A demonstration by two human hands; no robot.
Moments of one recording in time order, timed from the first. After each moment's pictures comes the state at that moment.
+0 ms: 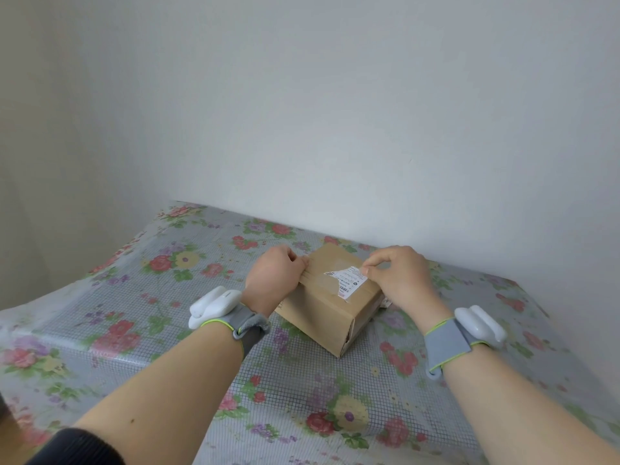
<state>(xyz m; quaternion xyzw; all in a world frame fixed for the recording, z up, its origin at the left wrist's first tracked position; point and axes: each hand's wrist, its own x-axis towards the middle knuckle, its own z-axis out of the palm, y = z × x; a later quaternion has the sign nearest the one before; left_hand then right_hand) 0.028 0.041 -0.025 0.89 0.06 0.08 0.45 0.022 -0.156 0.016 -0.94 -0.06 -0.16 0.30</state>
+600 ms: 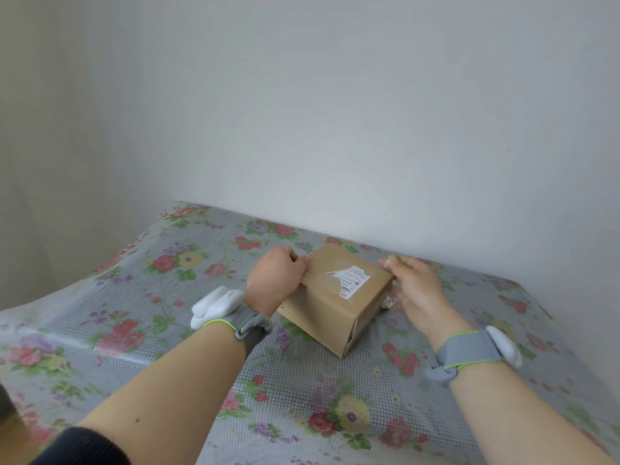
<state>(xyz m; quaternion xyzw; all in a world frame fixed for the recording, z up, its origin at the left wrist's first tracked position) 0.026 0.042 -0.026 0.89 0.06 0.09 0.45 0.030 -0.169 -0.004 -0.75 0.04 -0.08 0.65</state>
